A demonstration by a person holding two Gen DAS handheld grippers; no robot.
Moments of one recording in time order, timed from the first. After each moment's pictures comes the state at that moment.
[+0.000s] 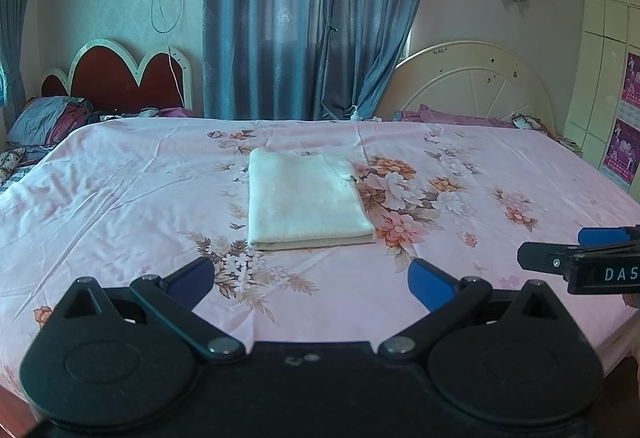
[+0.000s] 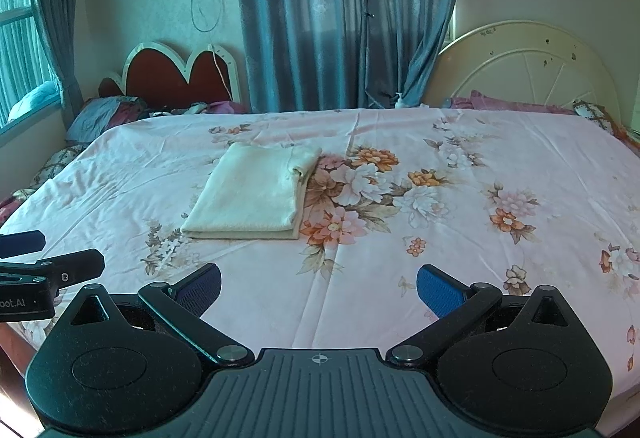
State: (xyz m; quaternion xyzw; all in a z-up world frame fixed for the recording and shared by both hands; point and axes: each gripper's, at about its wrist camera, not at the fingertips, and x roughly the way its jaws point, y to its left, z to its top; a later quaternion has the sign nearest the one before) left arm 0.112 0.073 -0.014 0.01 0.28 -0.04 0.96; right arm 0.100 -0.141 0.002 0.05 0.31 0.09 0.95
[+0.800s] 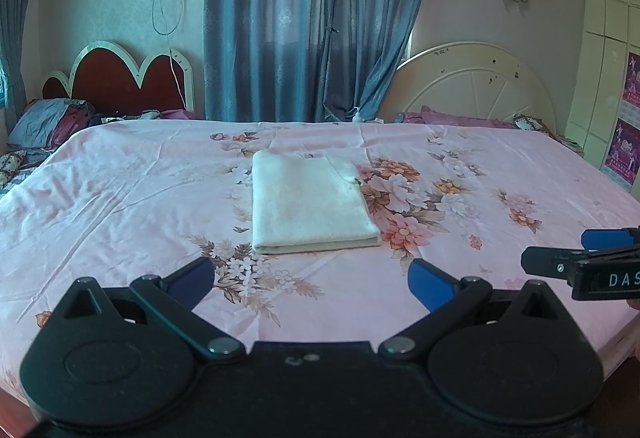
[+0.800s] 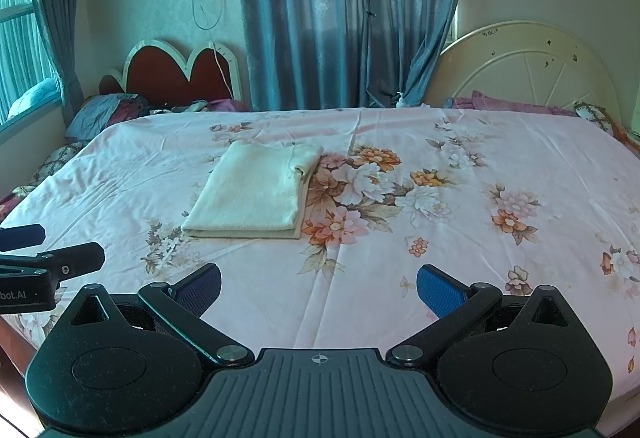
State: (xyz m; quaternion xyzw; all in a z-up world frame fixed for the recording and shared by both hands) left arm 0.120 0.078 -0.013 0.01 0.28 -0.04 0.96; right arm 0.101 -0.138 0.002 0.05 0.31 0.09 0.95
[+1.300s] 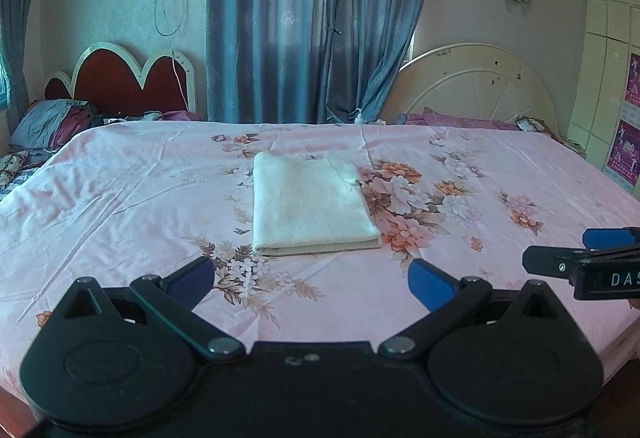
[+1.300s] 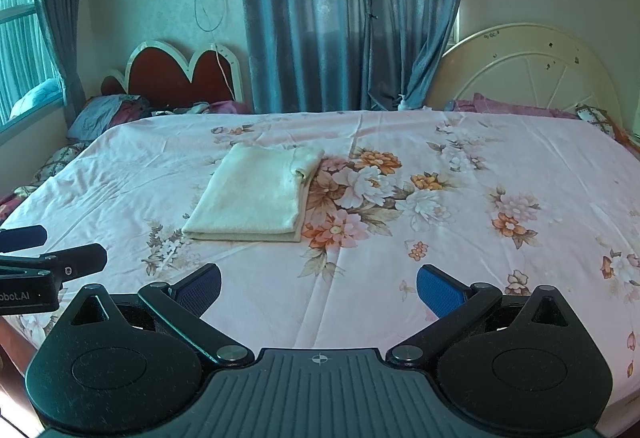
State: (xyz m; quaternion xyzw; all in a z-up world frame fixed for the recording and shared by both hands) left arm 0.119 0.077 -0.013 0.01 0.27 -0.04 0.96; right arm 0.102 -0.142 0.003 0.04 0.31 0.10 0.95
